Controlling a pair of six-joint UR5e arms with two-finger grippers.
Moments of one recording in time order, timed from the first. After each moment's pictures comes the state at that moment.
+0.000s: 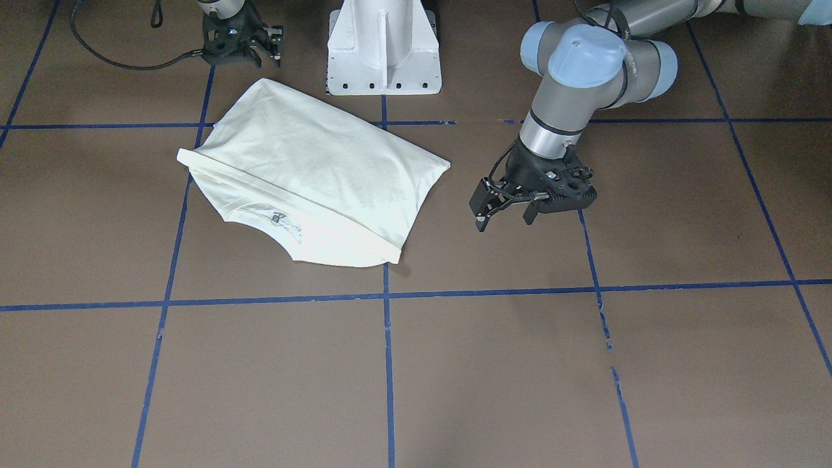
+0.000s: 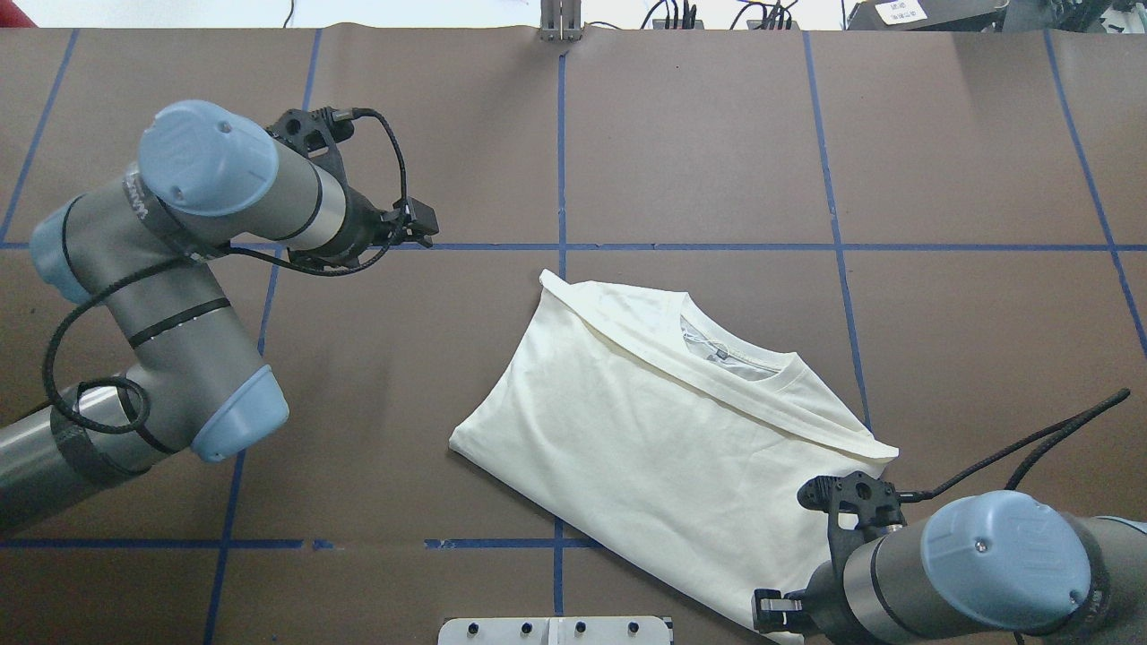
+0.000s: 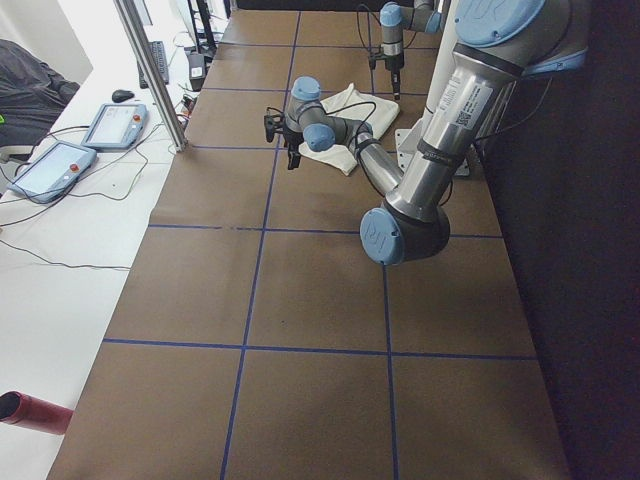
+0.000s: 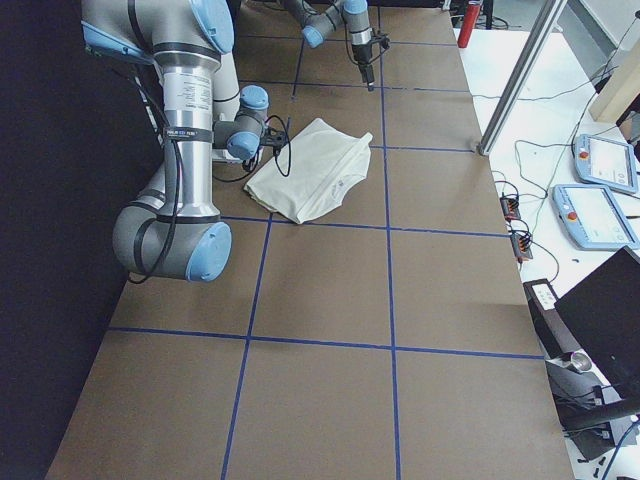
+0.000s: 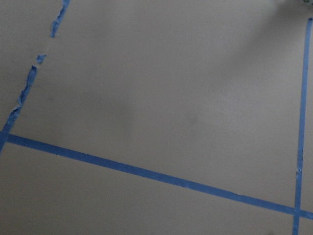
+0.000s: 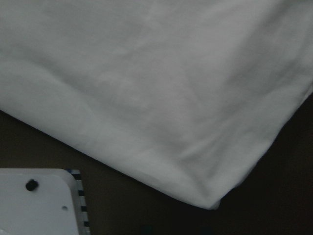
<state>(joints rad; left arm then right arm) -0.66 -2.07 -1.76 -1.85 -1.88 -1.42 0.17 -1.58 2.27 -1.32 1.88 1.59</state>
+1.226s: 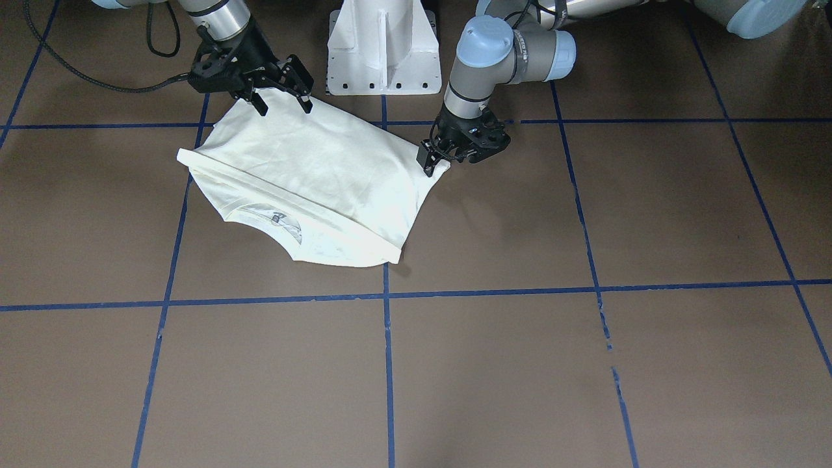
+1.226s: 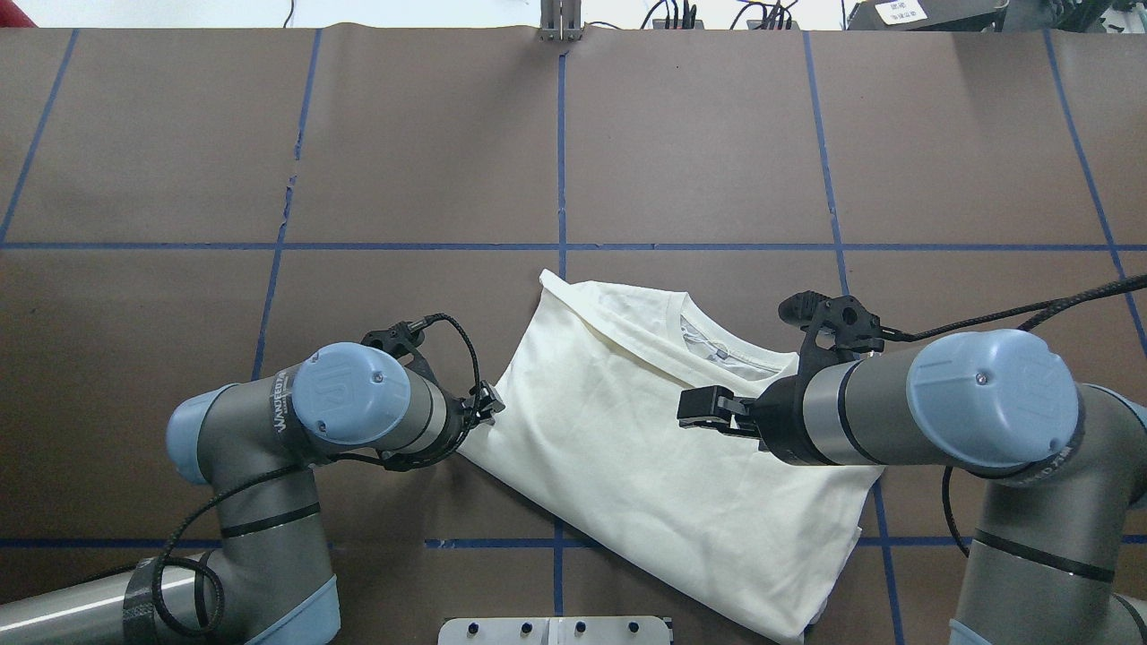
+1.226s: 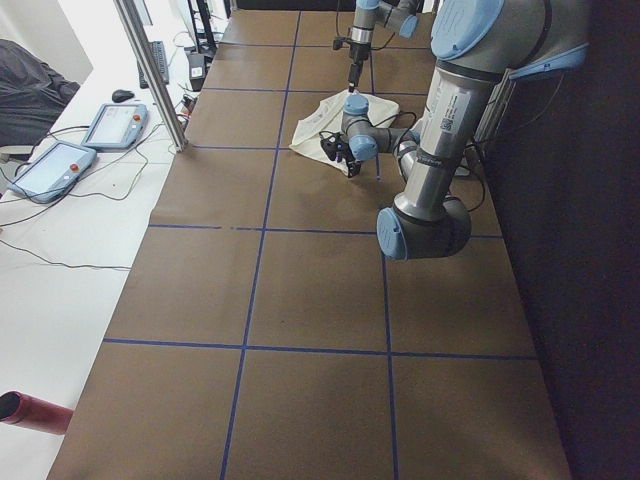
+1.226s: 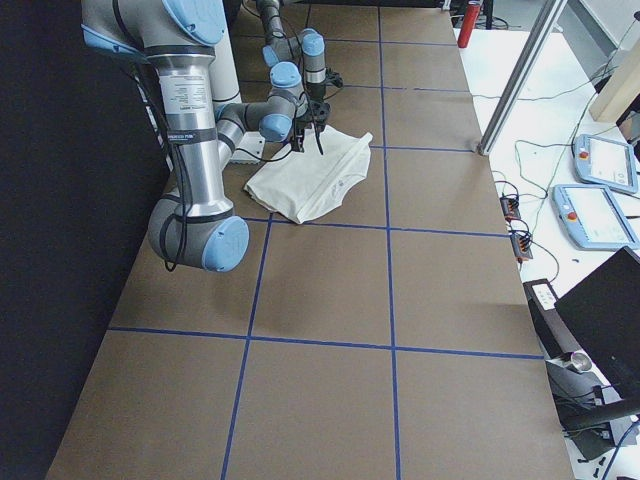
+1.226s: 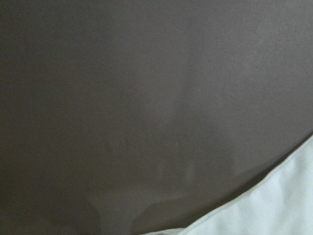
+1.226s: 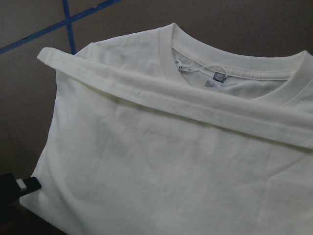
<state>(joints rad) -0.36 -2.05 -1.76 -1.82 -1.76 -1.89 0.41 -1.38 2.19 -1.32 1.79 1.59</state>
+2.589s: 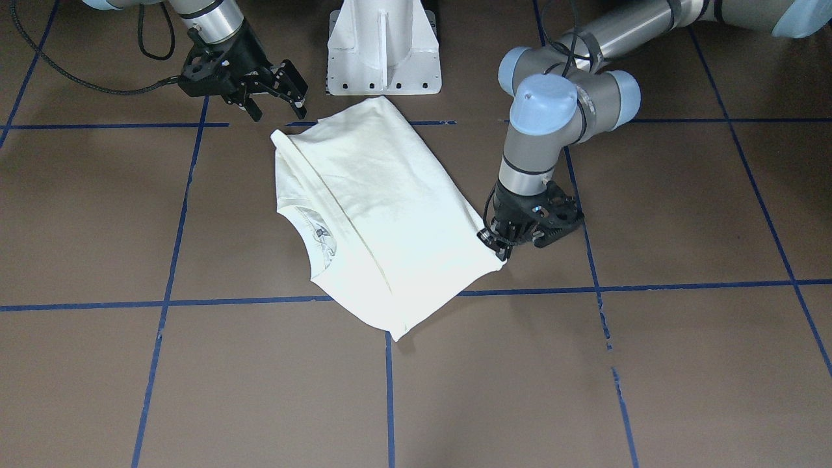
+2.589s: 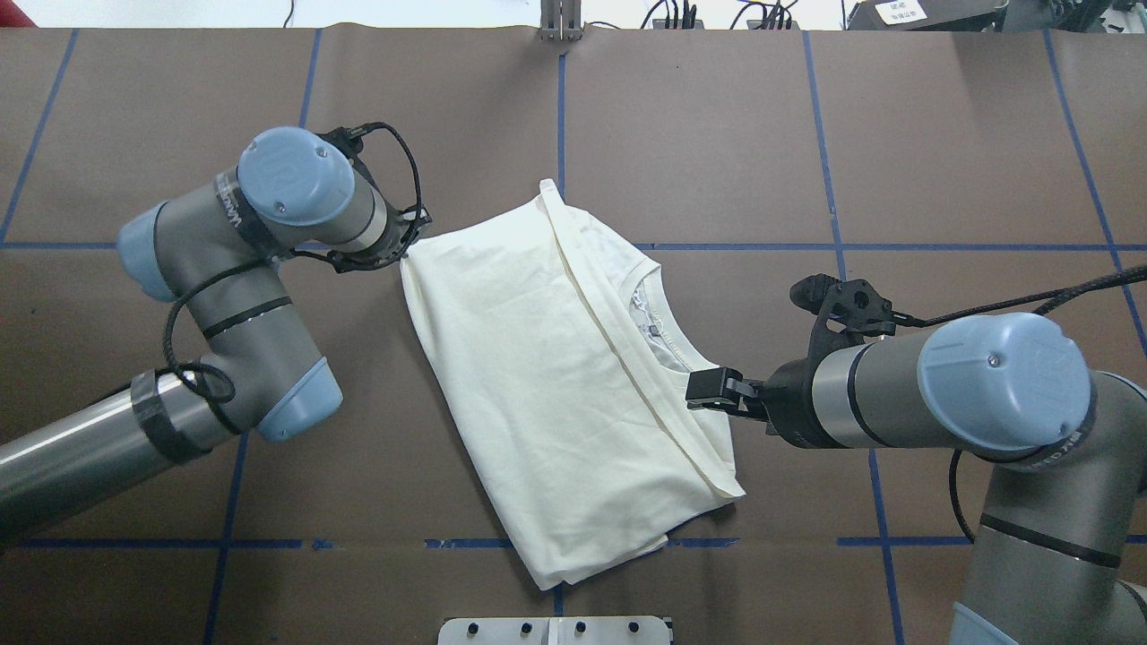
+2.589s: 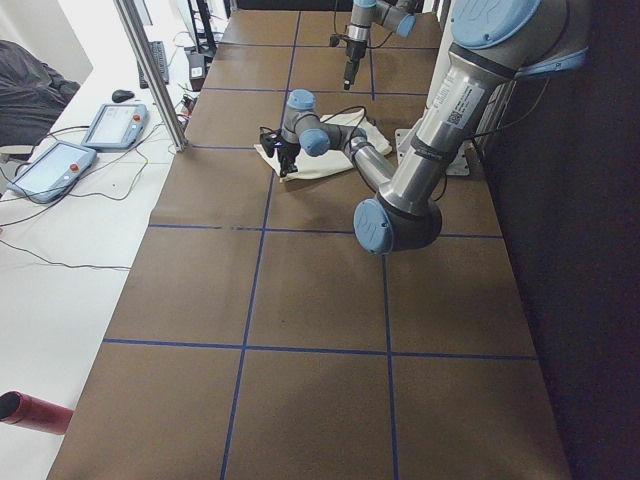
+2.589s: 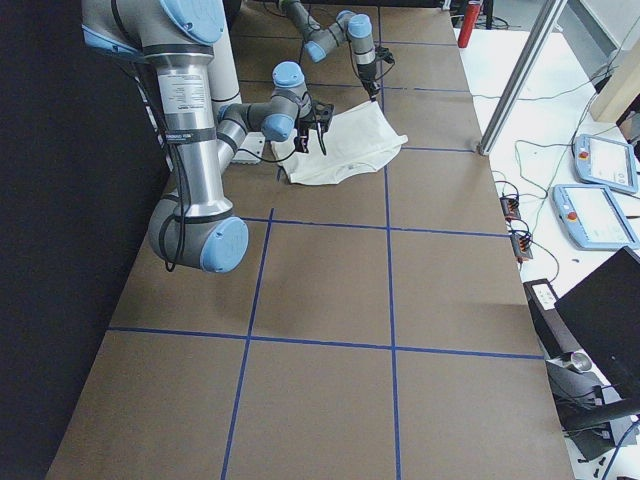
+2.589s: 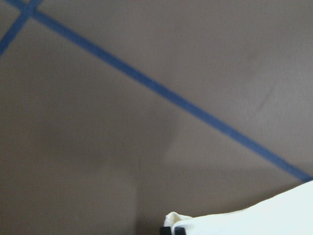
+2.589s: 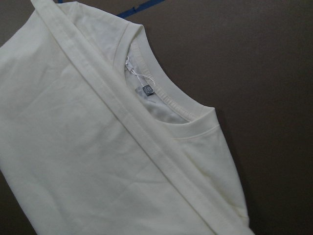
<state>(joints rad) -0.70 -2.20 -1.49 -1.85 -1.77 -1.60 0.44 -1.39 2.19 -1.32 1.79 1.59</state>
